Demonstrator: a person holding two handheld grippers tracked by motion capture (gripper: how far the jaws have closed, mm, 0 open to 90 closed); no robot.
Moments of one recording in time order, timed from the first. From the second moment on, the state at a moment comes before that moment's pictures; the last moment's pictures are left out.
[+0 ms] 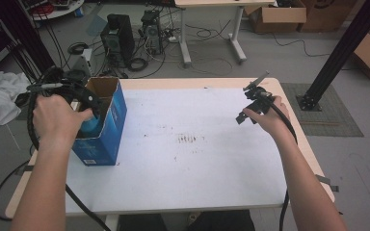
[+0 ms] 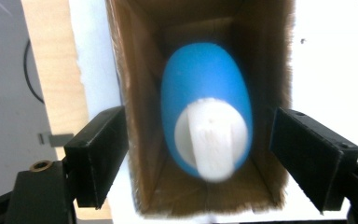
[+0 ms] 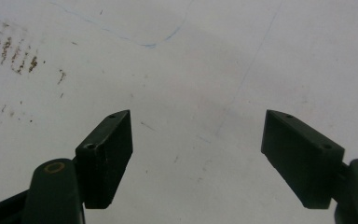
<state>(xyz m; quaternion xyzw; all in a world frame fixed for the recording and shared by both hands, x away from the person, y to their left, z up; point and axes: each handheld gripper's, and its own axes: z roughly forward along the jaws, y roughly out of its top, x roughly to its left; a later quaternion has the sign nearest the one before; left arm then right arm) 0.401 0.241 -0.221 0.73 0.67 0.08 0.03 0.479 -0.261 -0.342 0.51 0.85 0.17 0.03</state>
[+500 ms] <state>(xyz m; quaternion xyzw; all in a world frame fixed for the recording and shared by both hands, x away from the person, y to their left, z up) 0.388 0.177 -0.195 0.80 0.58 0.09 0.09 0.475 -0.259 -0.336 0.51 0.85 0.16 0.03</state>
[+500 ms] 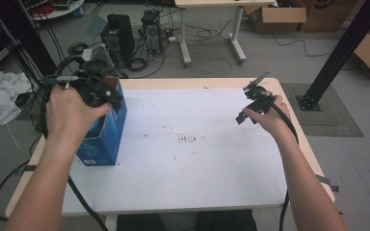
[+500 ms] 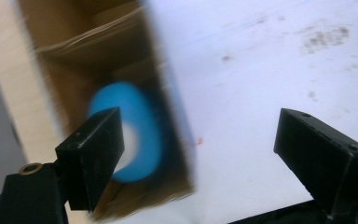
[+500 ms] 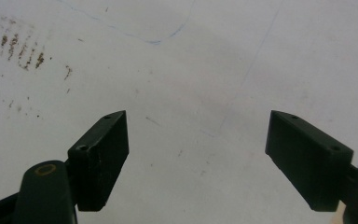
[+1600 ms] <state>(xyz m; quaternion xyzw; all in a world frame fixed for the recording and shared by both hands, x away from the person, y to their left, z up) 0.392 0.056 -0.274 0.88 0.46 0.06 0.07 0.473 -0.261 -0.329 0.50 0.85 0.15 0.03</state>
